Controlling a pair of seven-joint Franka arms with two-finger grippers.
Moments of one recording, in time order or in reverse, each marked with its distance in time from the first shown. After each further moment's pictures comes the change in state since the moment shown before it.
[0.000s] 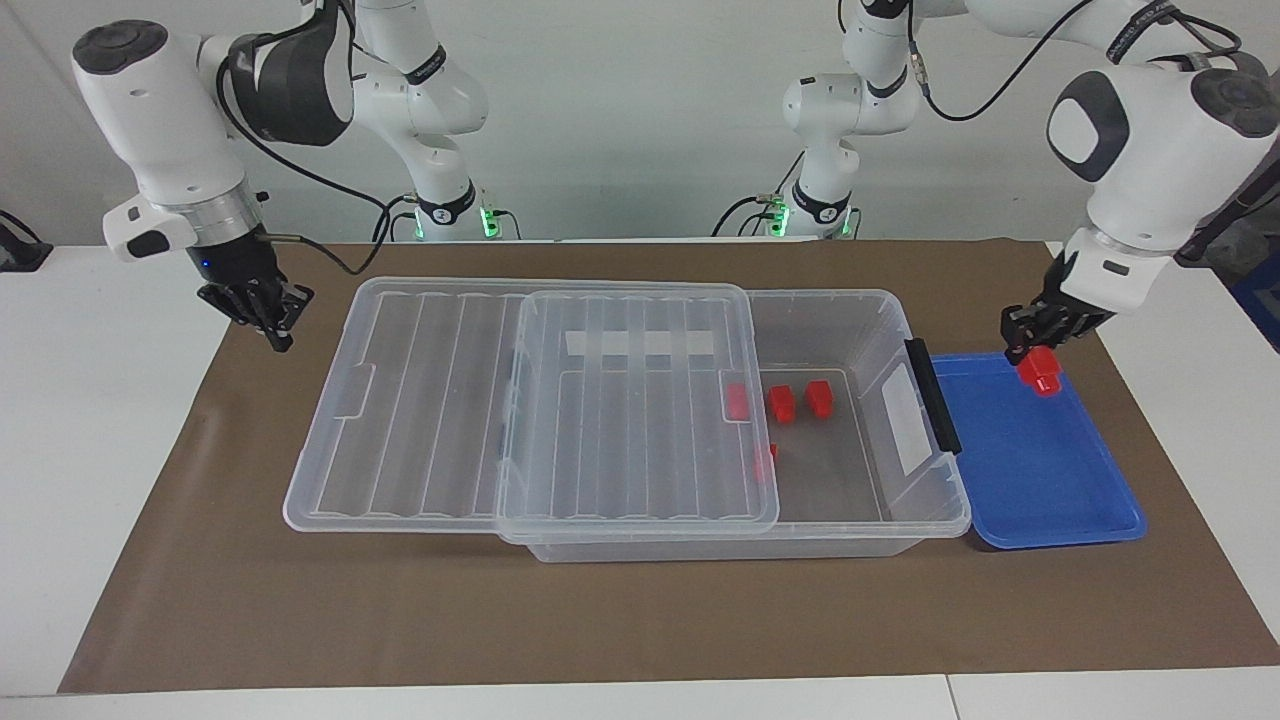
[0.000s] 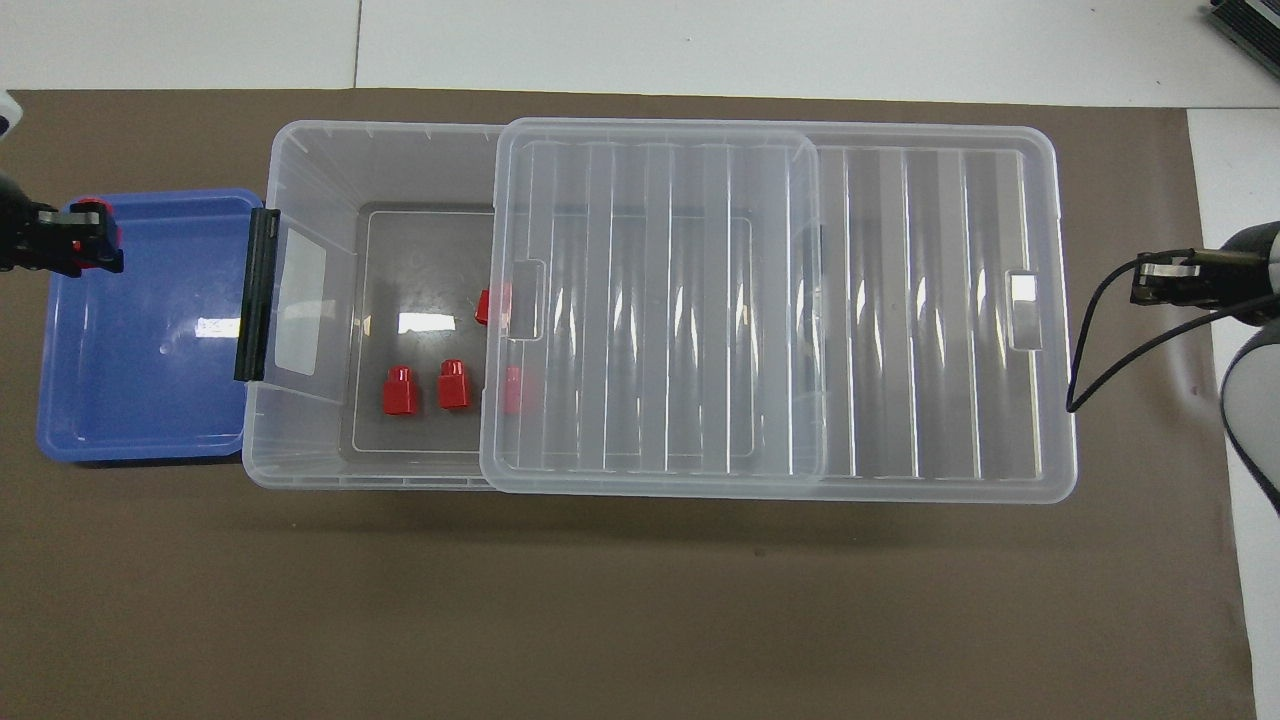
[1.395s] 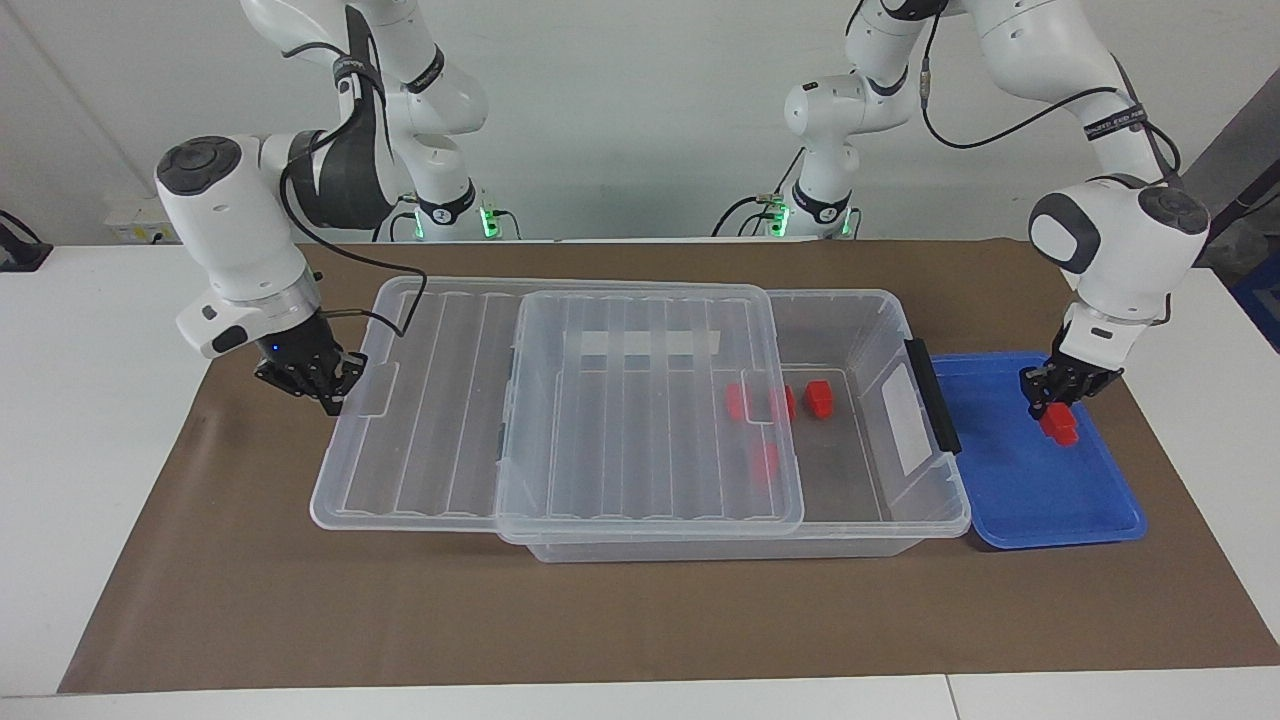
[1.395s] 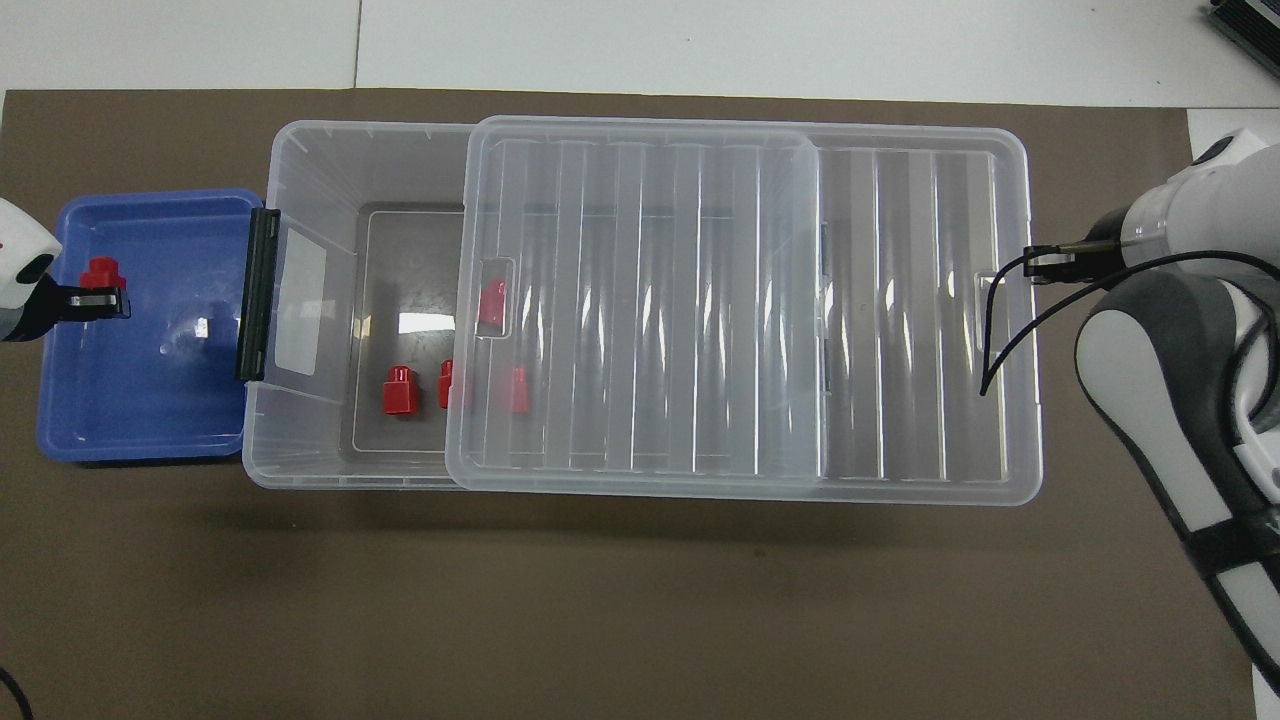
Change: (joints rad) left arm 0.122 0.001 -0.002 -0.483 -0.001 0.652 0.145; right arm 0.023 0.125 0.073 0.011 0.001 0.083 -0.123
